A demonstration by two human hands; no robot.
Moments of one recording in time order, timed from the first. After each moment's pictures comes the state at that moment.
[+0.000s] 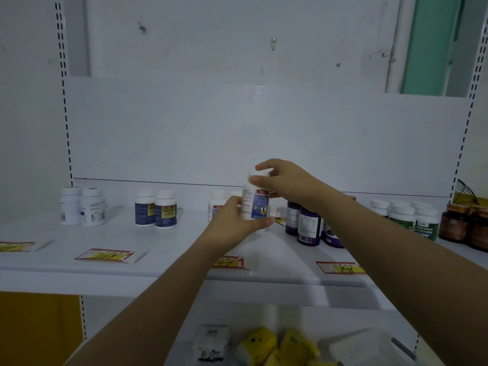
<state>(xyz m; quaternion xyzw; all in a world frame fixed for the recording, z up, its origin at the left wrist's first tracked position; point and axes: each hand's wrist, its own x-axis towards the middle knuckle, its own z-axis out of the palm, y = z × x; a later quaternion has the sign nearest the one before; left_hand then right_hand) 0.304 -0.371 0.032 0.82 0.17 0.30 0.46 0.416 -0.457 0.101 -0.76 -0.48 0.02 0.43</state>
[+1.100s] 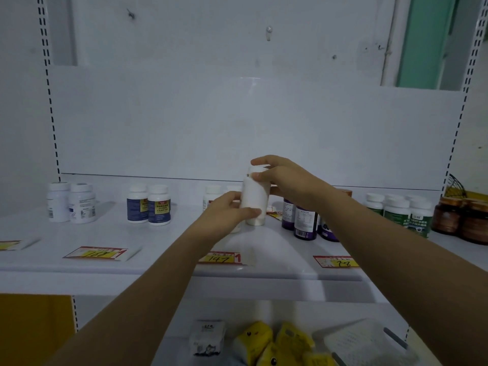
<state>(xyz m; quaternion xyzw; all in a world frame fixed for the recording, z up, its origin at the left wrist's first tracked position) 0.301 -0.361 0.037 0.81 0.15 0.26 0.50 0.419 -0.457 0.094 -0.70 -0.47 0.12 0.52</state>
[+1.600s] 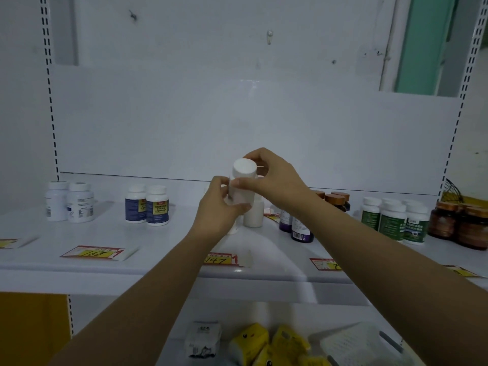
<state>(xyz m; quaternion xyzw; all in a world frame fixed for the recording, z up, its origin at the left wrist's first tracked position) 0.310 -0.358 0.037 0.77 0.14 0.40 0.48 0.397 -0.452 0.086 -0.69 -0.52 -0.09 0.50</state>
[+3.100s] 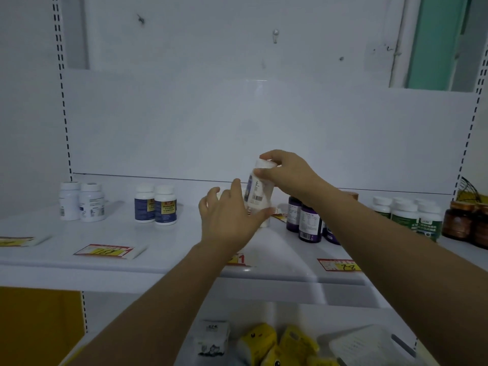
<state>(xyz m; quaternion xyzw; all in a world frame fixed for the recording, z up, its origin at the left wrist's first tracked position) 0.318 -0.366 0.026 0.88 0.27 0.37 0.14 0.417 -0.451 0.101 -0.76 -0.45 -0.05 0.47</state>
